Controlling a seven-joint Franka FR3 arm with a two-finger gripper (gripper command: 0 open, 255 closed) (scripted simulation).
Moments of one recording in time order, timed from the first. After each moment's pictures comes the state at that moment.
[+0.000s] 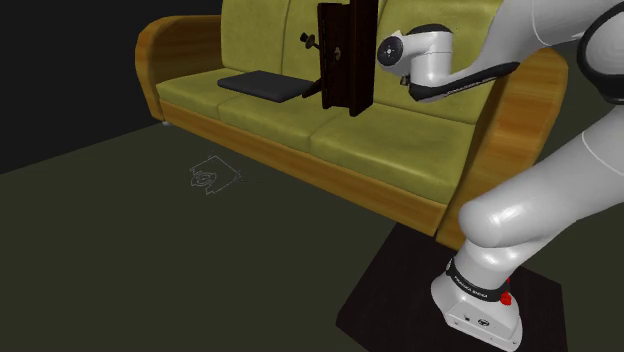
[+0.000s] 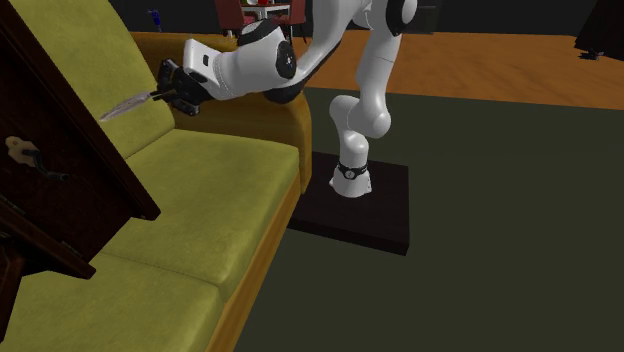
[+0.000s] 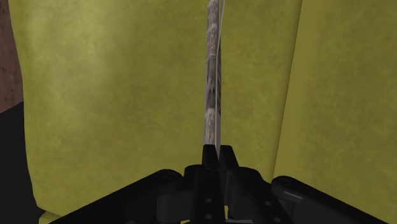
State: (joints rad) arm -0.63 -0.34 0.06 -2.30 -1.51 2.26 0.29
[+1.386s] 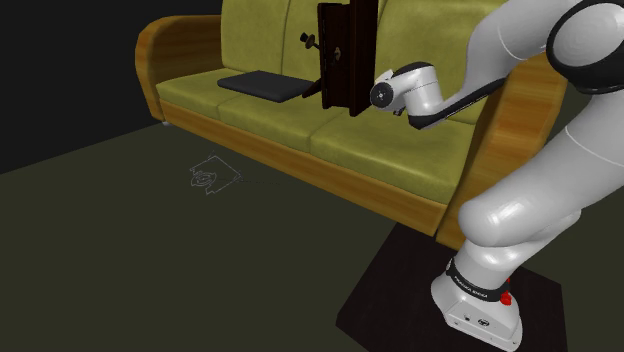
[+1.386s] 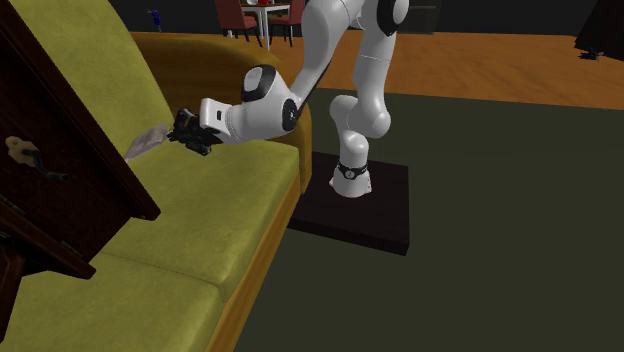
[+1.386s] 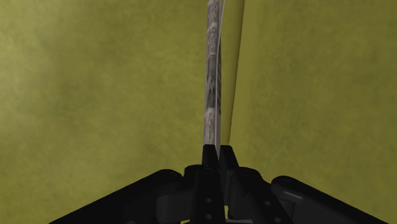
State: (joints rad) arm -0.64 -0.22 0.08 -2.41 -1.70 2.24 0.59
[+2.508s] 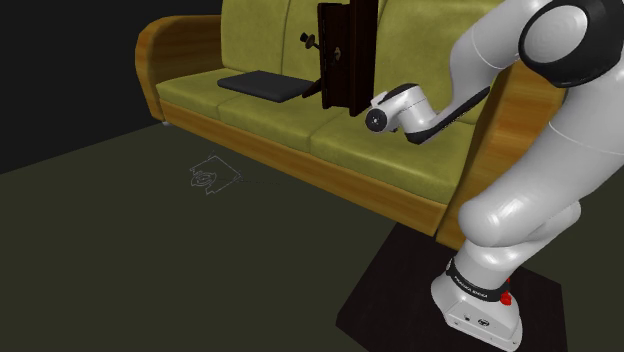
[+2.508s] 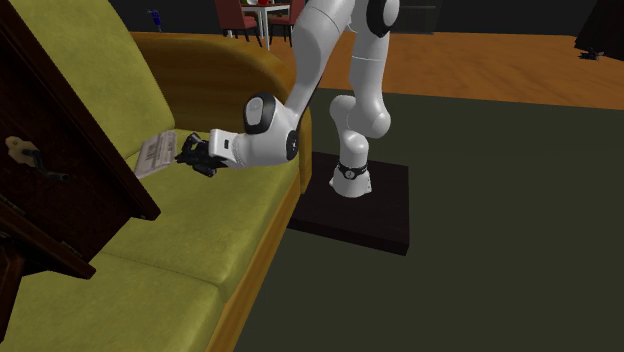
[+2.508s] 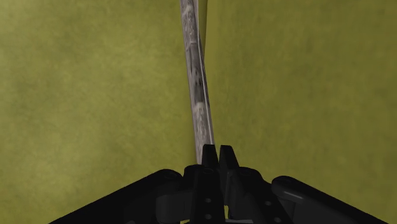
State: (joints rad) arm -0.64 -0.09 0.10 -2.45 -1.83 2.18 0.81
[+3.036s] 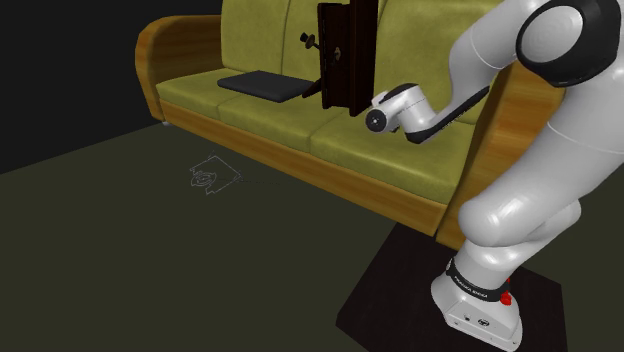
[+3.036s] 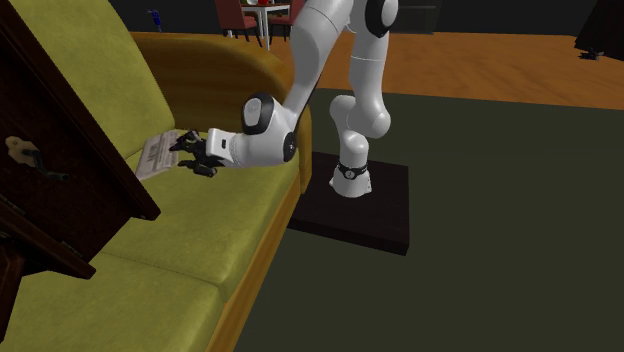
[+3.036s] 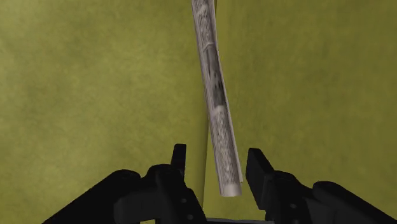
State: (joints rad) arm -0.64 -0.08 0.10 -2.43 -1.85 2.15 0.82
